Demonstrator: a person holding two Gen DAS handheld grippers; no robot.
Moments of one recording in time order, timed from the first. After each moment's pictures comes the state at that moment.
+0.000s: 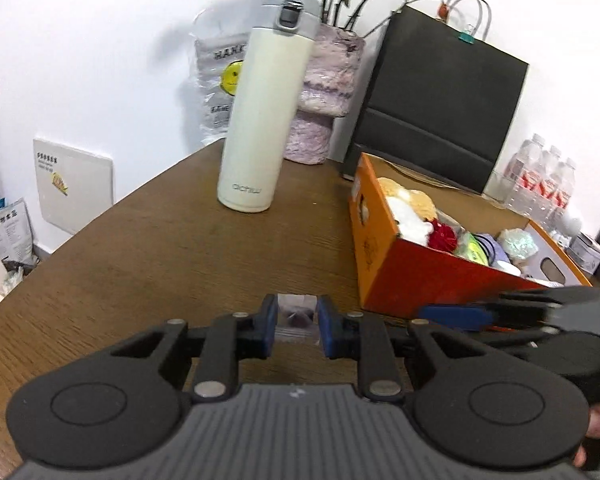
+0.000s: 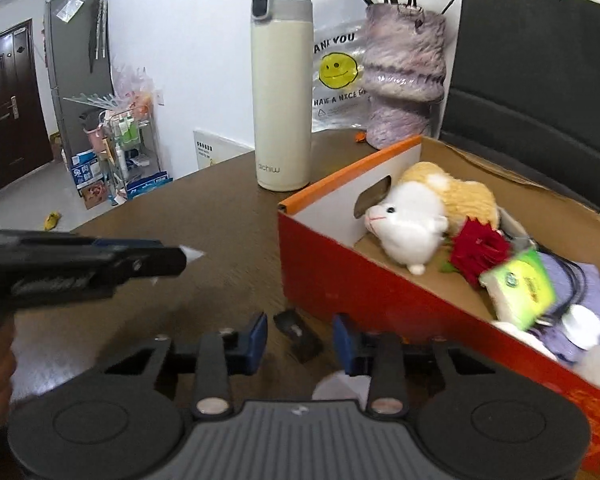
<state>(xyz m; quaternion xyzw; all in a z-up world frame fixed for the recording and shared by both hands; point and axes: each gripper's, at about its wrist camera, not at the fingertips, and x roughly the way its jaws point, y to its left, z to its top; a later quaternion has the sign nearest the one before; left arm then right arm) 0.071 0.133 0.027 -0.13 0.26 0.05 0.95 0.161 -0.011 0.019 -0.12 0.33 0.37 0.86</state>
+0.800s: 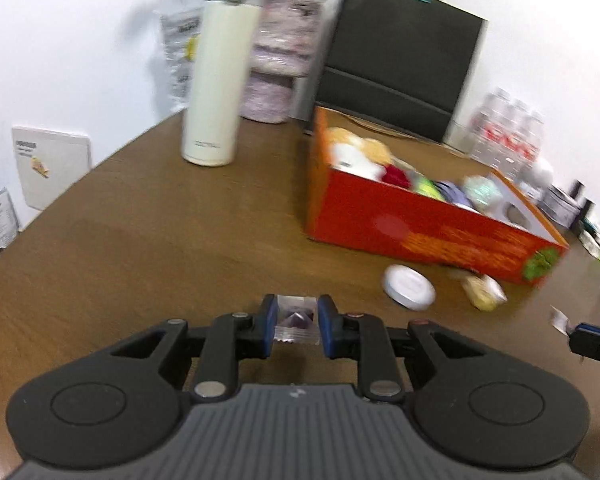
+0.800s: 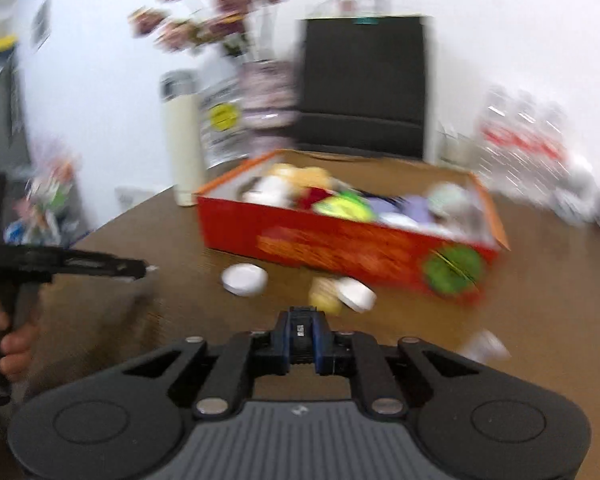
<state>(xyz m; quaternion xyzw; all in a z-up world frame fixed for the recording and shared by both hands) 0.039 0.098 0.028 -0.12 0.32 0.01 0.94 0.021 -0.170 0.047 -0.02 0.29 0.22 0.93</state>
